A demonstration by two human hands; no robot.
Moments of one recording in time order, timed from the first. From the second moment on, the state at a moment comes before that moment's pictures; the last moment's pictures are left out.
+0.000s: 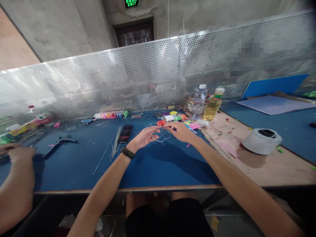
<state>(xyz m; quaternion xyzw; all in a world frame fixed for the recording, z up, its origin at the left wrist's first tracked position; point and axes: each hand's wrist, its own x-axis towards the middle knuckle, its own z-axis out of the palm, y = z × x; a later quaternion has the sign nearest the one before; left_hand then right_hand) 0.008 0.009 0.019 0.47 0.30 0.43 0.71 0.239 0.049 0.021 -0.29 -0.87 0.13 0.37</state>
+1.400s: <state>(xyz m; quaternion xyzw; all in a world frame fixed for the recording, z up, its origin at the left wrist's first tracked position) 0.000 0.014 0.017 0.45 0.26 0.49 0.70 0.215 0.031 0.017 -0.30 -0.79 0.13 0.52</state>
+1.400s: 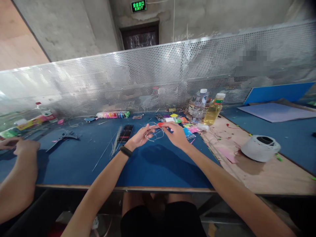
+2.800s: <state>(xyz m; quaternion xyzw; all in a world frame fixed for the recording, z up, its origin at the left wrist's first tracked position) 0.017 0.005 0.020 0.60 0.33 0.47 0.56 0.187 0.026 -0.013 -0.36 -0.73 0.15 0.56</state>
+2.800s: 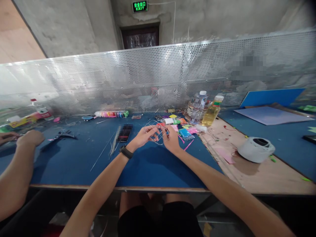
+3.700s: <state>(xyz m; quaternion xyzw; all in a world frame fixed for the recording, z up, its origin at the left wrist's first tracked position) -0.006 0.018 0.017 0.52 0.32 0.40 0.68 0.207 0.045 0.001 -0.33 -0.61 0.61 0.37</state>
